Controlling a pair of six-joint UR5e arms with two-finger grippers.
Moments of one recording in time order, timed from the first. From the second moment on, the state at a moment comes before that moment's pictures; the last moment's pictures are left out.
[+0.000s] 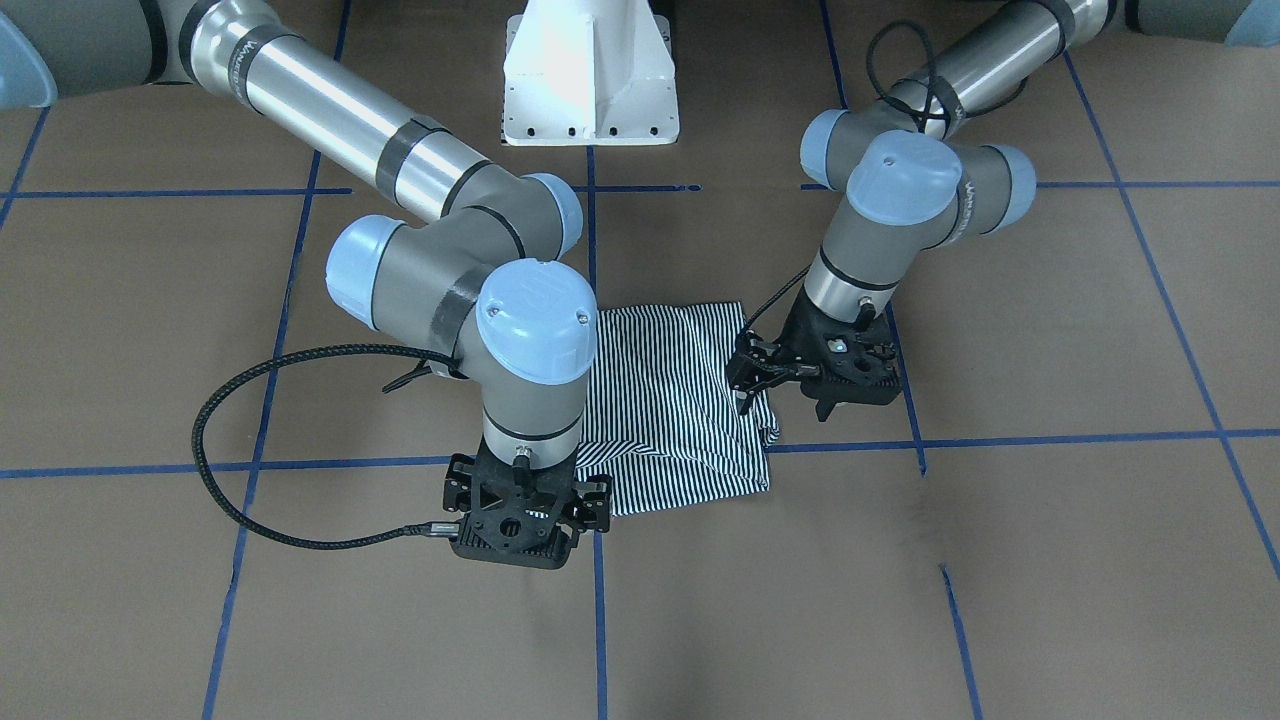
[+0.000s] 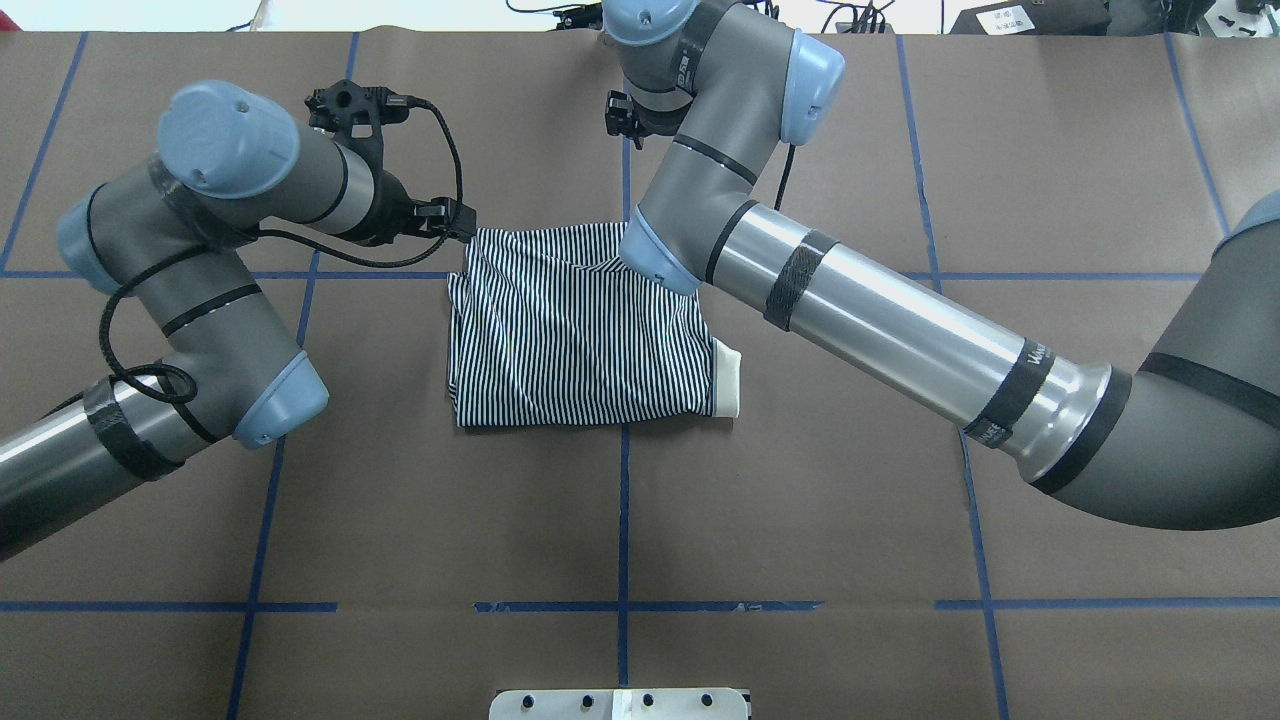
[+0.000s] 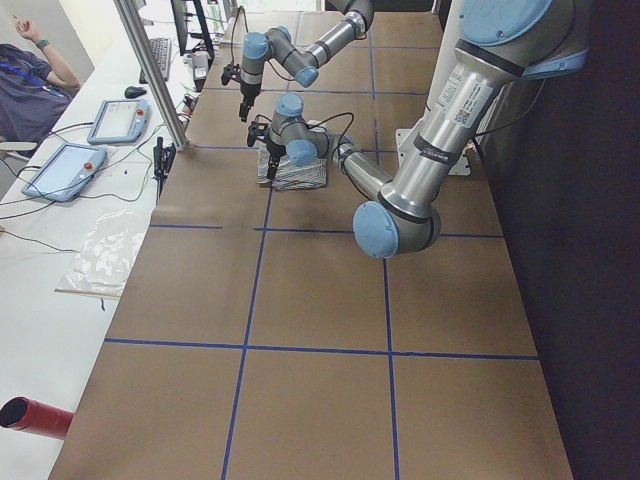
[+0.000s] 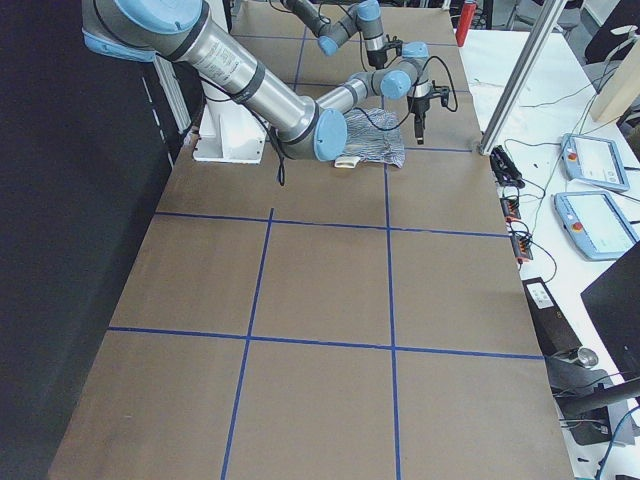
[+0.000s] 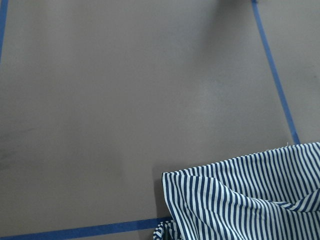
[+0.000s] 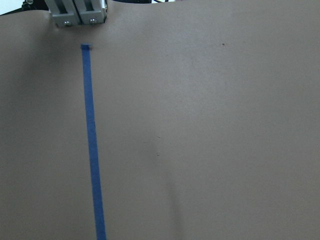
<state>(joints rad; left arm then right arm) -0.73 -2.16 -1.49 -2.02 -1.85 -1.11 0.76 -0.49 1.02 -1.43 1.78 1.15</state>
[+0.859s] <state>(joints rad) -0.66 -2.18 -1.46 -2.02 -1.81 -1.23 0.76 -0.56 1.13 -1.45 1.78 1.15</state>
